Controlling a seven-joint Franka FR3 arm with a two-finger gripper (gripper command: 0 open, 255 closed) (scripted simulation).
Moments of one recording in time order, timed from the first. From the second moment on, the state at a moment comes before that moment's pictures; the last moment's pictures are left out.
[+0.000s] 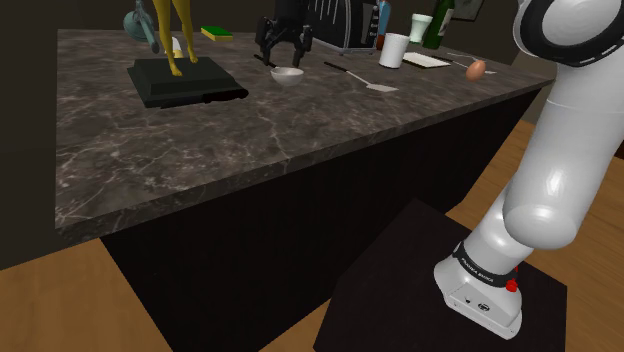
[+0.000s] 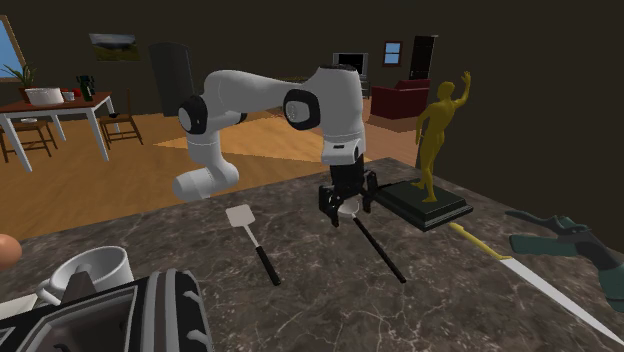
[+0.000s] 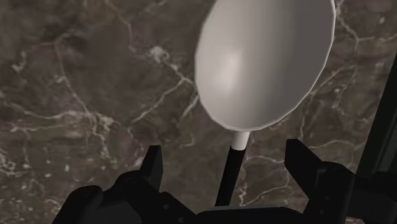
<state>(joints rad) 0.03 0.22 0.18 -1.42 0.01 1.77 0.40</state>
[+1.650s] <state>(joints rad) 0.04 0.25 0.18 -1.35 0.00 1.73 0.41</state>
